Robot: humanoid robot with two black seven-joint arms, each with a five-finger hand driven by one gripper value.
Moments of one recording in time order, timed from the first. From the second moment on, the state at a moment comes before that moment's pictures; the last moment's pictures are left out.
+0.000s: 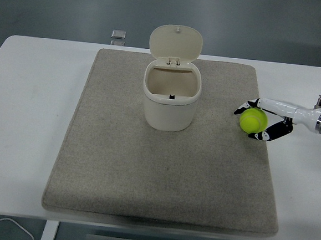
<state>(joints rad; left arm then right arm) 0.05 0.00 -0.04 -0.12 0.01 -0.07 -0.21 0.93 -0.63 0.26 0.96 -1.44 0.14 0.51</state>
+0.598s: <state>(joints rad) 0.05 0.00 -0.04 -0.12 0.01 -0.07 -0.21 0.94 -0.65 0.26 0.96 -1.44 0.18 0.51</state>
